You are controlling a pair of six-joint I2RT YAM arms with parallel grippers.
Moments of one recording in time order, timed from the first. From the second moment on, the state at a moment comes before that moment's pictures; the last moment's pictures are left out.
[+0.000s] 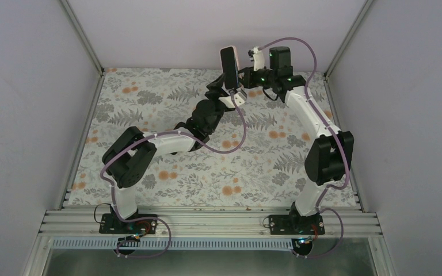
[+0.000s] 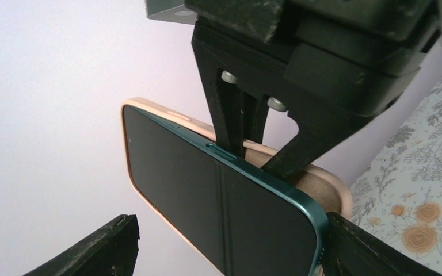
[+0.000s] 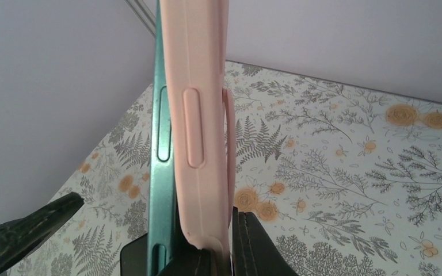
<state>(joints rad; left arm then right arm) -0.79 1.88 1.17 0.91 -0.36 0.82 0.28 1.79 1.66 -0.40 -0.60 0.15</state>
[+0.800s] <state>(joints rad) -0.78 2.01 1.18 1.20 -0.41 1.00 0.35 1.73 1.55 -0.26 -0.48 0.12</state>
